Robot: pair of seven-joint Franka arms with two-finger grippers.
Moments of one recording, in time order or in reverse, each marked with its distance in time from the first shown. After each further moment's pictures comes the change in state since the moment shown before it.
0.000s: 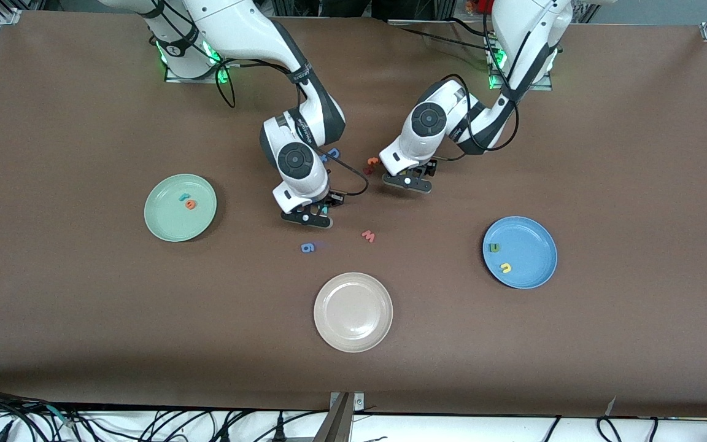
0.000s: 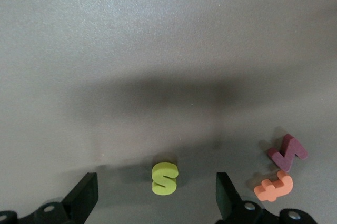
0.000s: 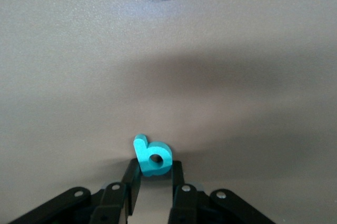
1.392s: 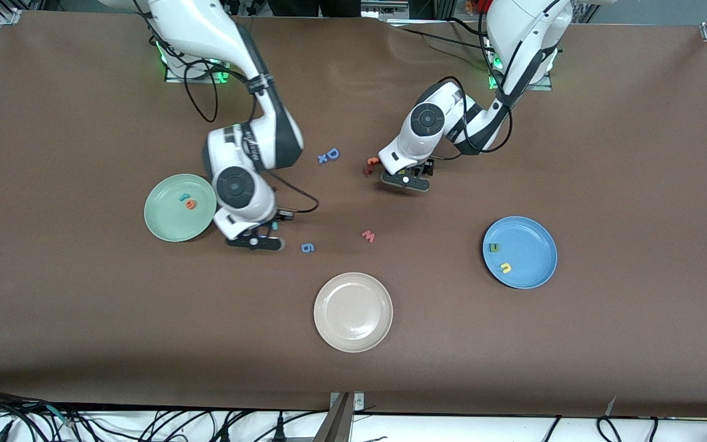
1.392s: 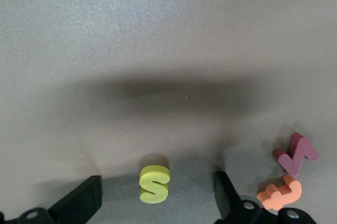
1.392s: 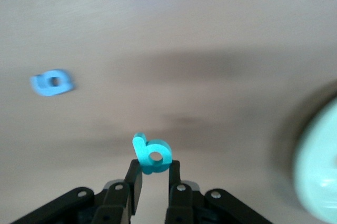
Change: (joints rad) left arm -0.009 0.034 -0.004 -0.027 0.002 0.076 -0.020; right arm -0.012 -0.074 -0.293 0.051 -0.020 -0.319 -0.370
